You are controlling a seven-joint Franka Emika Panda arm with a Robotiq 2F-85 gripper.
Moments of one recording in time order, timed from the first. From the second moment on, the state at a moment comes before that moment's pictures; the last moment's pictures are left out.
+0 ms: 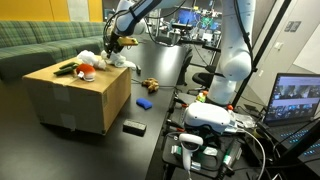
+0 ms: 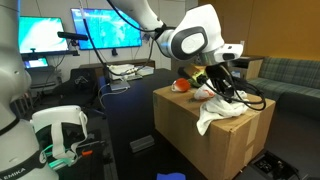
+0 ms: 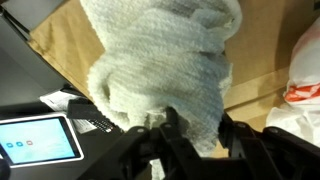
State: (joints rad) arm -0.04 0.31 -0.08 -2.01 0.04 2.72 0.16
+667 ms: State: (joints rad) arm -0.01 0.23 -0.03 -2.00 0.05 2.71 0.15
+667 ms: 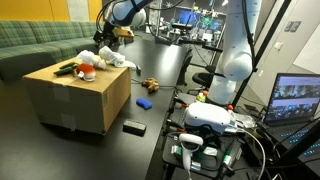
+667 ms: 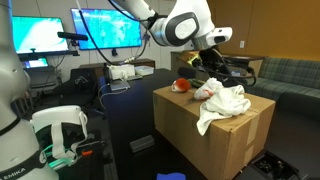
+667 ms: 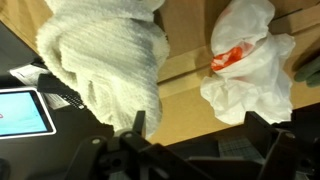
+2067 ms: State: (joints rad) arm -0.01 0.42 0.10 -1.89 0.18 2.74 -0.03
